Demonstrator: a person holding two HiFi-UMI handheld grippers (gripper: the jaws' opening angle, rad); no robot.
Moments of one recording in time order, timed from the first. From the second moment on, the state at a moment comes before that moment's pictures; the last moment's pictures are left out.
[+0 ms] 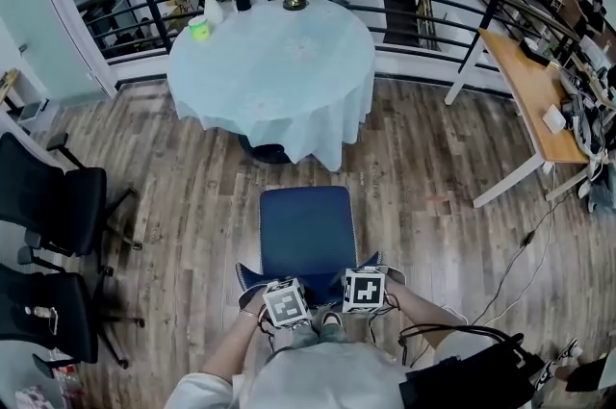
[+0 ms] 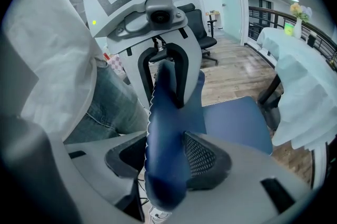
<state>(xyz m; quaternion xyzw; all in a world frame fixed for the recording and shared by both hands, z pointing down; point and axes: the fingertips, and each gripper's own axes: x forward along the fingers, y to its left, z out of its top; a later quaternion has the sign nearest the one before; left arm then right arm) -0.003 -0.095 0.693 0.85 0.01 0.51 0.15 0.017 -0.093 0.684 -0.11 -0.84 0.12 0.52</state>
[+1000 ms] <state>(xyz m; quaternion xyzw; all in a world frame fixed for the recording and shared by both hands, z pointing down) 0.011 -0.126 0.689 0.85 0.02 0.50 0.16 0.030 -0.123 0.688 -0.14 -0.83 0.12 0.53</state>
